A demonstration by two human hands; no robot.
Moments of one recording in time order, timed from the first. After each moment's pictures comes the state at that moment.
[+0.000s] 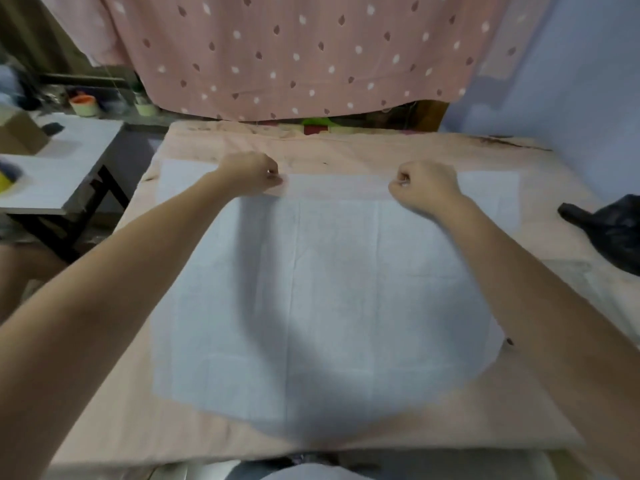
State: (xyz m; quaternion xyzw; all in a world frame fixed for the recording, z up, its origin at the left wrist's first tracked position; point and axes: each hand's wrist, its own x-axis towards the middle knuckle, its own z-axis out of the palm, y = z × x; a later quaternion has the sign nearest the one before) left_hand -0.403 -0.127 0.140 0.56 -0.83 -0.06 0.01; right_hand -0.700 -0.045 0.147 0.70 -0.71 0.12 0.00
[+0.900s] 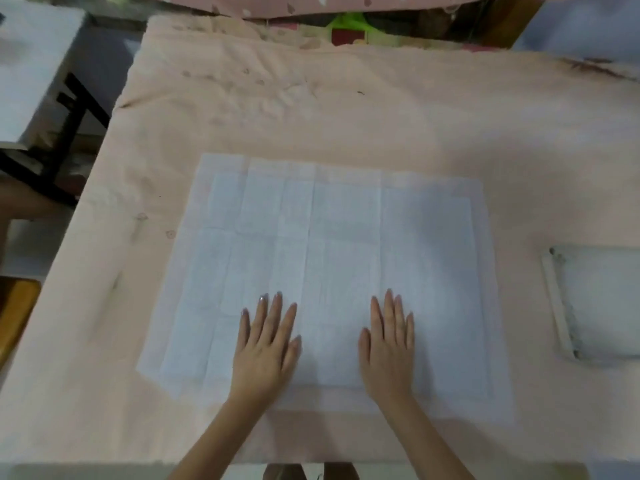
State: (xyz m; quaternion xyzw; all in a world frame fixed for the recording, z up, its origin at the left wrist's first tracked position) left_hand -0.366 0.097 -0.123 0.57 -0.81 -0.10 0.09; right_hand -0.581 0.120 -0.119 0.64 -0.76 0.09 -0.05
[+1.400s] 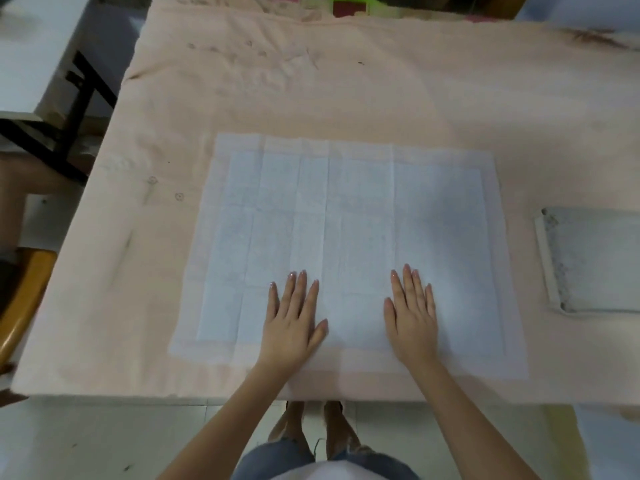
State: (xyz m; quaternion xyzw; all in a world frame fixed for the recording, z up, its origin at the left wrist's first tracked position) left_hand -0.397 0.134 -0.121 0.55 -0.83 -0.12 0.01; right_hand -0.631 0.155 -0.121 0.65 -0.75 0.05 -0.07
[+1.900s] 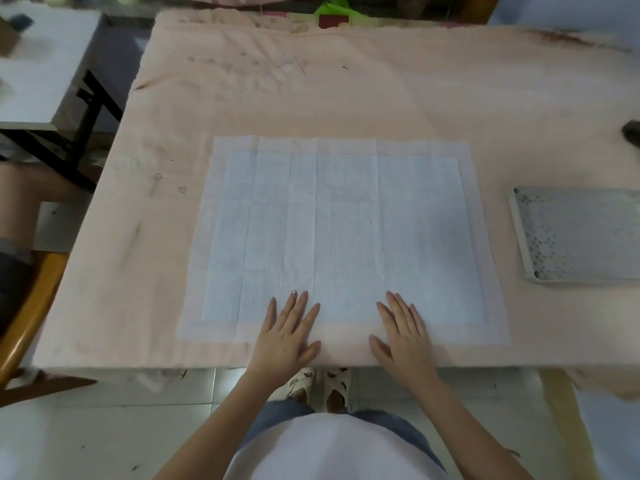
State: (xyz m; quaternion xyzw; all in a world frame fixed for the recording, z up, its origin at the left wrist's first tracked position) left_hand -0.377 0.195 -0.120 0.46 -0.87 -0.15 -0.03; right_hand -0.634 0.242 -0.112 0.71 -0.69 0.00 -0.13
